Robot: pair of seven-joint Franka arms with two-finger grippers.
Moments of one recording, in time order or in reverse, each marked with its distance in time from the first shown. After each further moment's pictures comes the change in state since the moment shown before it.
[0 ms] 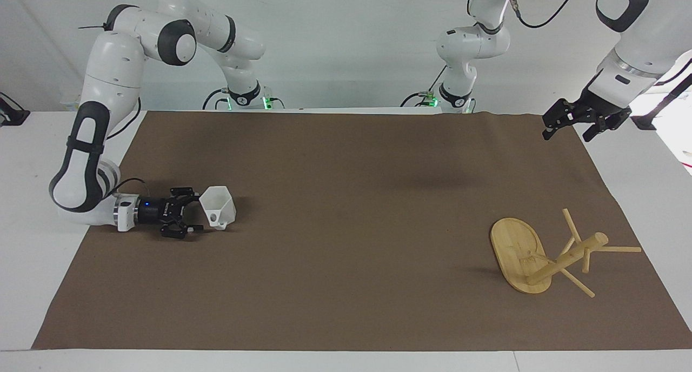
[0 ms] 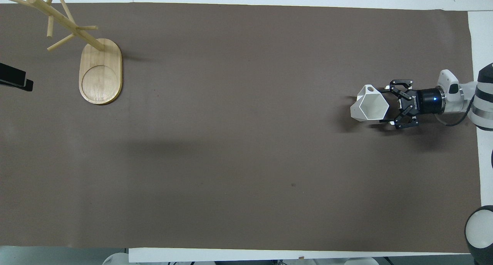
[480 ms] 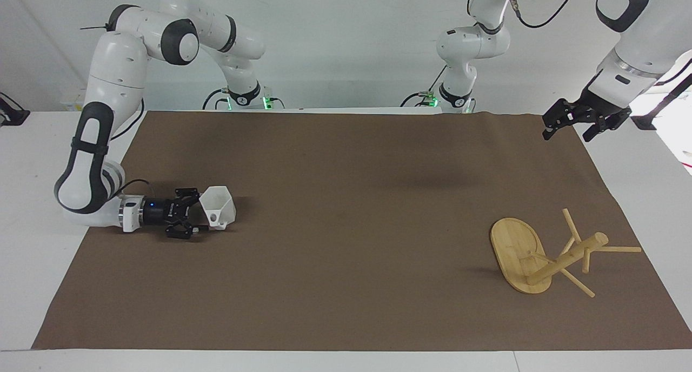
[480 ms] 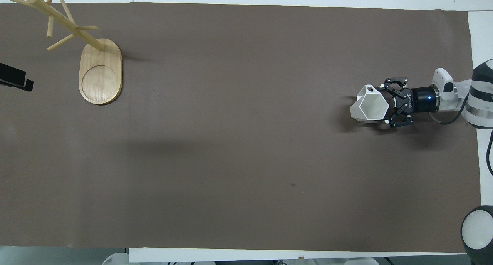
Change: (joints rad) left arm 0.000 0.000 0.000 0.000 0.000 0.000 0.000; right arm 0.034 -0.005 0.000 -0.013 0.030 0.000 -0.012
